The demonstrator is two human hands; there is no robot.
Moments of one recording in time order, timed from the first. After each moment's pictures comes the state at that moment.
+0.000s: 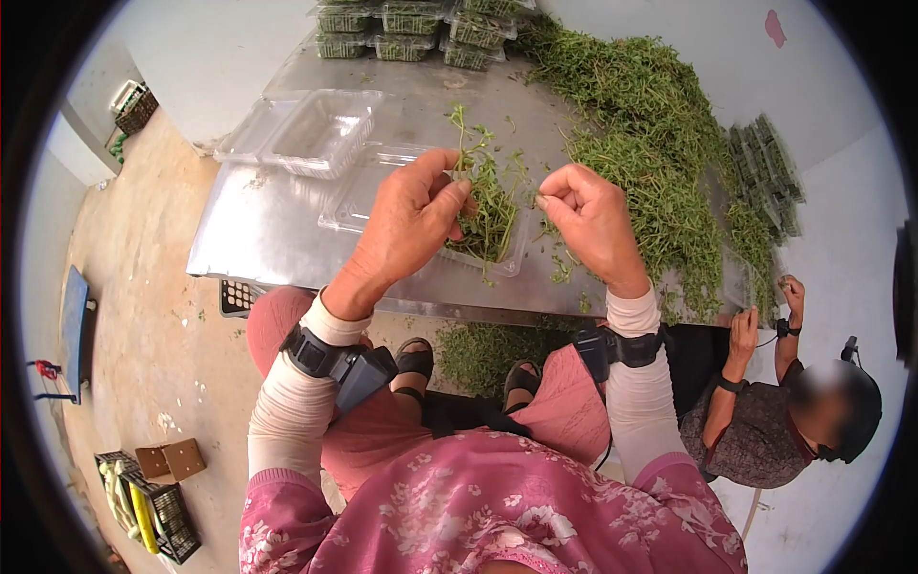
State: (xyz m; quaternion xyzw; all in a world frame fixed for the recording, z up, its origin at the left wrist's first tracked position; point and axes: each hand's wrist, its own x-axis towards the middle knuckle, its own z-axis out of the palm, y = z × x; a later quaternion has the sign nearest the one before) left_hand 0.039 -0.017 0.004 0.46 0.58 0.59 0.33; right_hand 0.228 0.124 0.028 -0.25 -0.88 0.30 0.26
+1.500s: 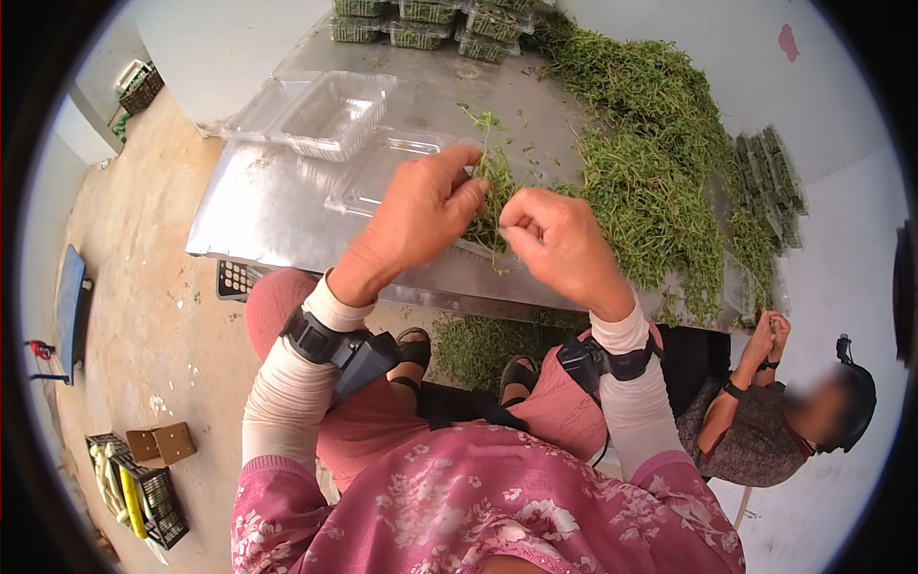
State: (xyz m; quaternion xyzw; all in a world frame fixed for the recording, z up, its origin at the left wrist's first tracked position) left_hand 0.034 -0.020 -0.004 0.53 0.62 0.53 0.24; right_hand 0.209 0.077 0.032 -0.18 -0.92 0.32 0.17
